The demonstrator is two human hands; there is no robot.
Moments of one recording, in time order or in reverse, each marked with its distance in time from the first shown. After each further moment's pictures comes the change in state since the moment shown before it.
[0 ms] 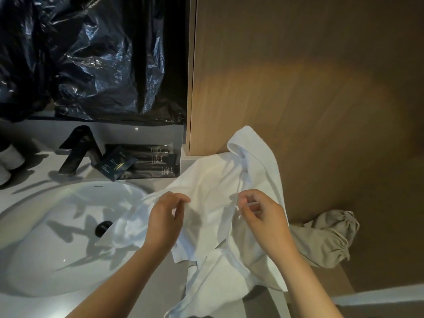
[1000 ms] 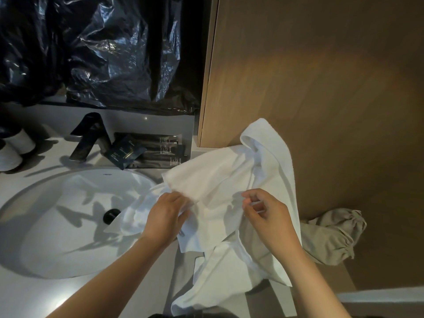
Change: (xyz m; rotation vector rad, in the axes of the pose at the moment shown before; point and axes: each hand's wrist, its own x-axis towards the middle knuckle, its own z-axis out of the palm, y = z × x) left_hand -0.004 -0.038 -0.014 0.378 -0.228 0.227; right_hand -0.004 0.004 0.015 -0.015 -0.052 0.046
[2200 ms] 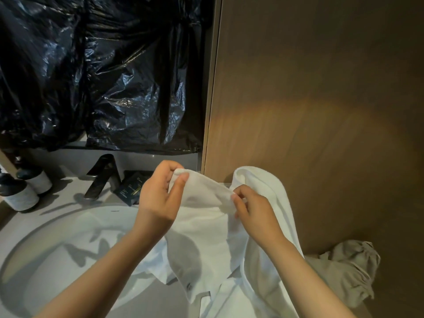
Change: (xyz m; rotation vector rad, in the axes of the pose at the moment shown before) left_hand 0.058 0.062 -0.124 -0.435 0.461 0.023; right_hand 0.060 -0.055 0.005 -0.222 0.029 -0.256
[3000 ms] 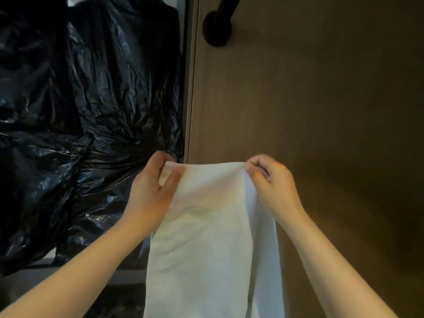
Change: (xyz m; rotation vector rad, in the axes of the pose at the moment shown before) left_hand 0.178 0.129 -0.027 -0.031 0.153 0.268; right_hand 0.115 -0.129 -0.206 0.065 0.511 -0.429
